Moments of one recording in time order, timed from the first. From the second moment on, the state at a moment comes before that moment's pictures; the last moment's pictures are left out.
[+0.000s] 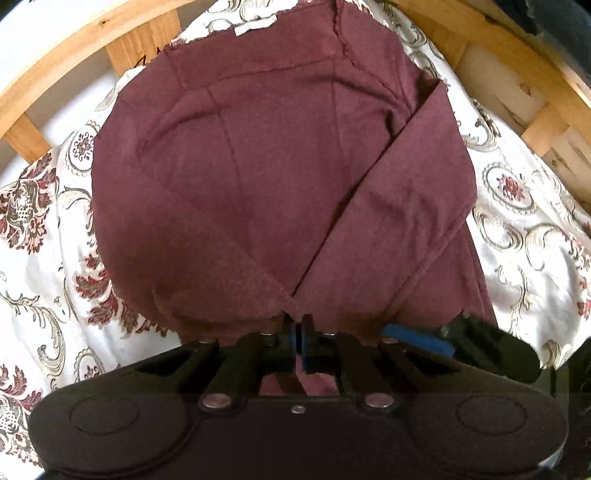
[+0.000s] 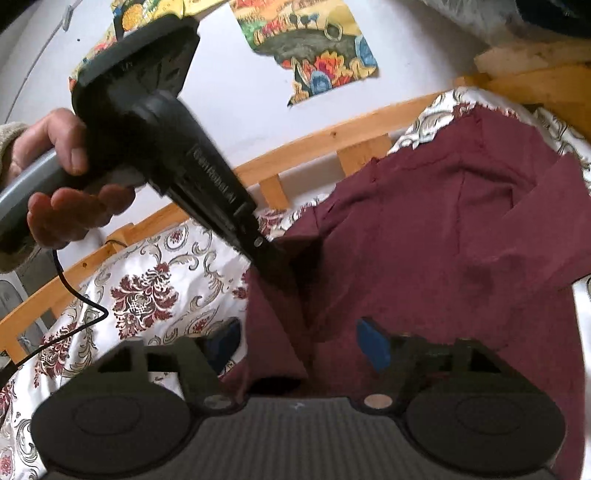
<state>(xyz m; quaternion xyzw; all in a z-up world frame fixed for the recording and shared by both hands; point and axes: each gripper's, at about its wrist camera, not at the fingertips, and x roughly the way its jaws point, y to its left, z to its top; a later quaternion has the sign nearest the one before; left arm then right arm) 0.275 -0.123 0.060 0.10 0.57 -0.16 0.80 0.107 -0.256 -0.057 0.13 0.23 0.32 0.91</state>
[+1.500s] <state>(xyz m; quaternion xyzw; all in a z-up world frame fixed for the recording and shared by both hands) 0.307 0.017 -0.021 0.03 0.39 0.05 0.92 0.103 -0.267 -0.089 -0.12 0.23 -0.01 0.96</state>
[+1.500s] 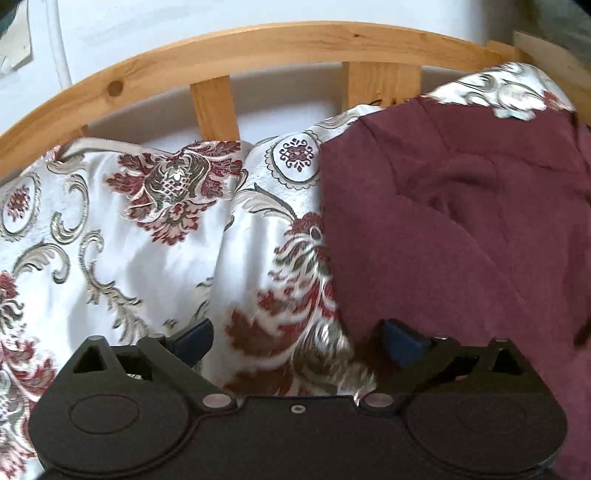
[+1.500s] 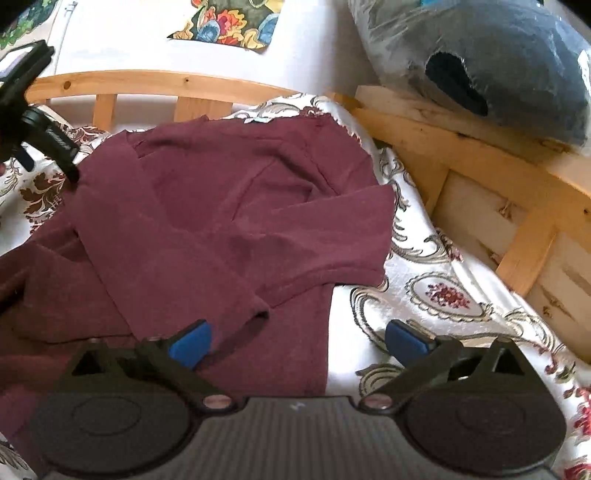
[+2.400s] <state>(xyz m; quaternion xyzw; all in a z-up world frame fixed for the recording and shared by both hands) 0.087 -0.033 -0.060 0.33 0.34 -0.24 0.85 -0.001 -0.225 -0.087 -0.32 0.30 0.14 0.89</state>
